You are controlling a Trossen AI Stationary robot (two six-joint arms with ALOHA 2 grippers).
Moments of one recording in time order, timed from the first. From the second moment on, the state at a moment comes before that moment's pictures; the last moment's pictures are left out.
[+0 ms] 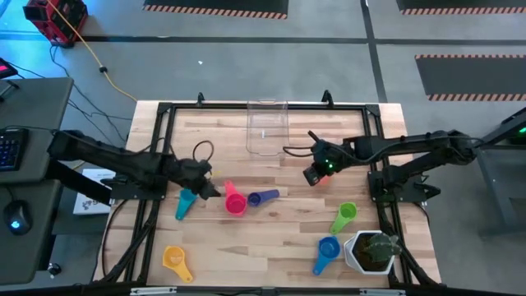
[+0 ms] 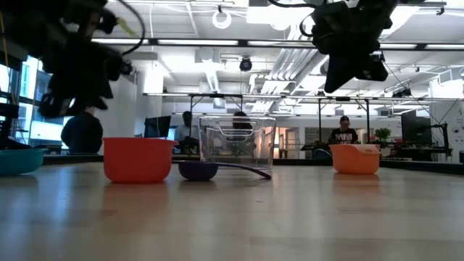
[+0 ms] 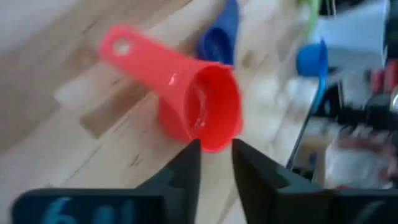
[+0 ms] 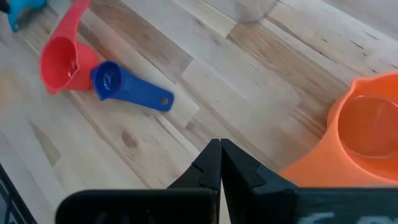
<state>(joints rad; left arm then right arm) -0.14 0.91 0.36 -0.15 0.08 -1.22 -0.01 1.24 0.95 -0.72 0.05 0.89</state>
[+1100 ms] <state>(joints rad) -0.12 1.24 0.21 0.42 -0.14 -1.58 -0.09 1.24 0.95 -0.67 0.09 0.84</state>
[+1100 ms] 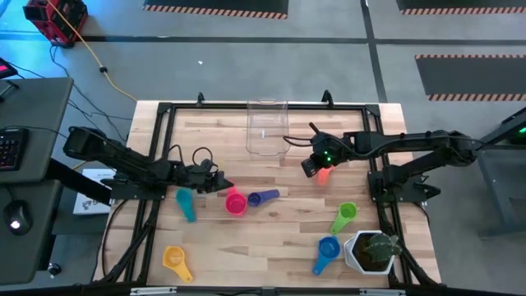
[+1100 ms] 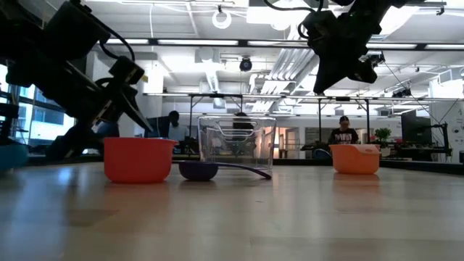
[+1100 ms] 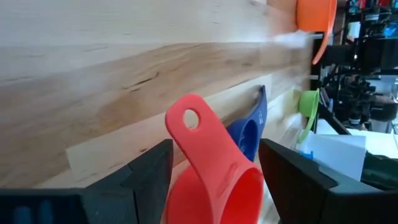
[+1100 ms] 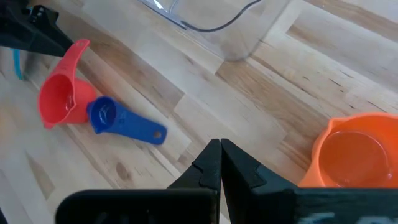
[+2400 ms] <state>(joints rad) -0.10 1.38 0.21 0.66 -0.13 -1.49 -0.09 1.24 0.95 -0.59 0.09 0.86</state>
